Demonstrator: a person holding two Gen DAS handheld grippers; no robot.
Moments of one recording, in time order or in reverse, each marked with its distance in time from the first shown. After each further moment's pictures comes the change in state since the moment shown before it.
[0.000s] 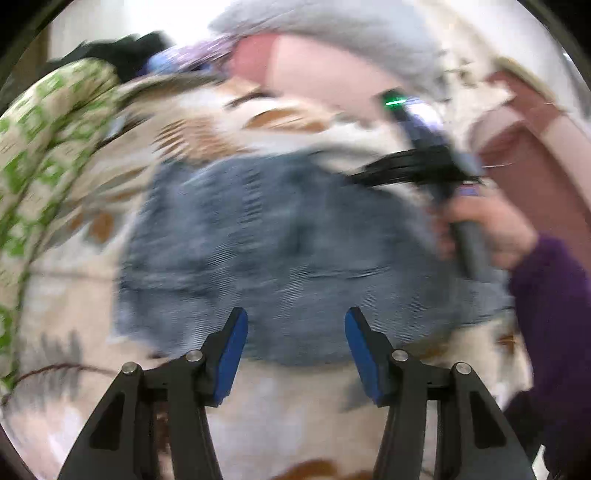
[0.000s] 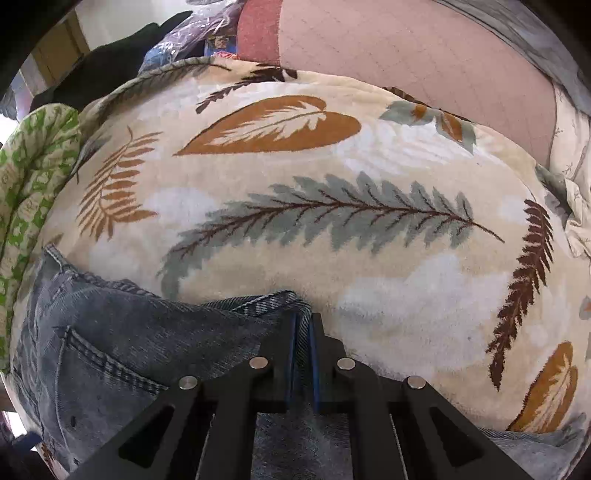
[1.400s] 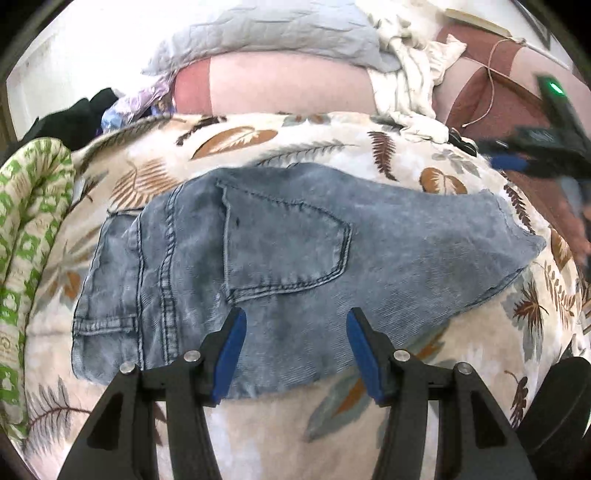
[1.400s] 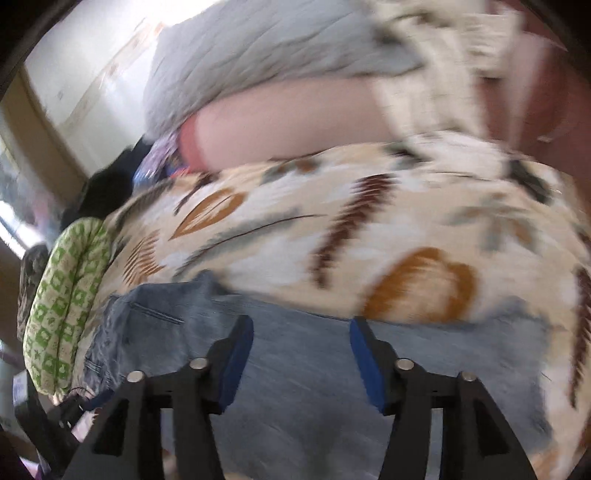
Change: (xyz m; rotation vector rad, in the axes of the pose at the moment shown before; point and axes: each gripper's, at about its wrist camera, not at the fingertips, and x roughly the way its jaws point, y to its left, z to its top) left arm 0.021 -0.066 -0.010 0.221 -0.039 0.084; right arm -0.184 -0.150 -0.147 0.346 -0.289 0.072
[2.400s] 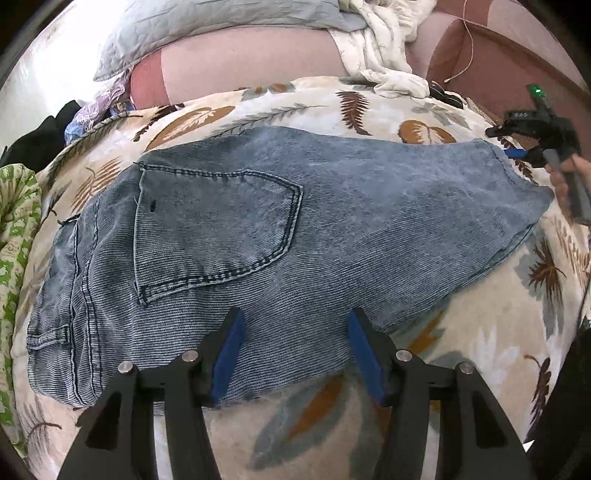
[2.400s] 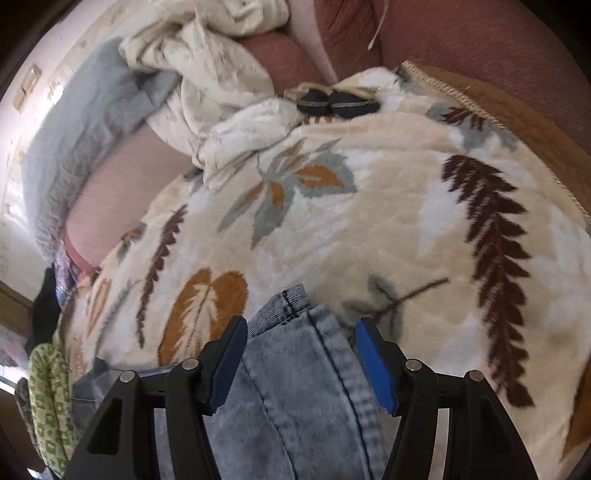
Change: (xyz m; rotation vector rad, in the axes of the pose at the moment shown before) left arm 0.050 -0.039 -0.003 0.112 0.092 0.009; right arm 0.024 -0.213 -0.011 0.430 0.005 -0.126
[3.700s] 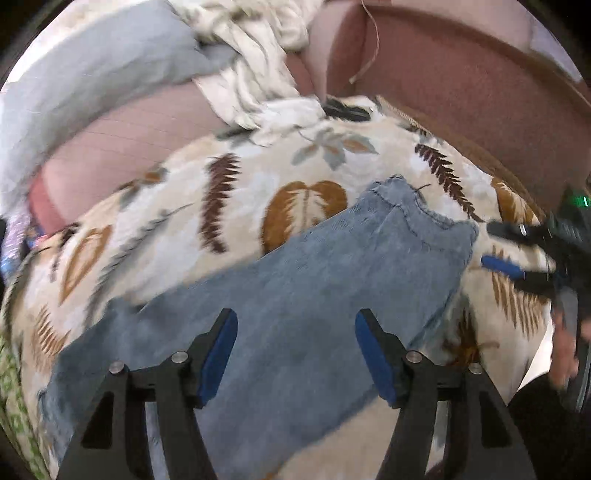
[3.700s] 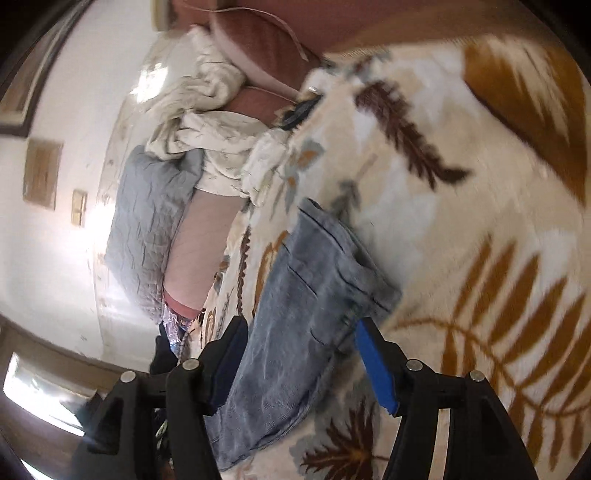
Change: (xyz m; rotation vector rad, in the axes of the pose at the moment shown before) left arm 0.004 -0.144 0.149 0.271 0.006 -0.145; right arm -0.083 -0.074 -0.130 0.467 -0.108 0.445
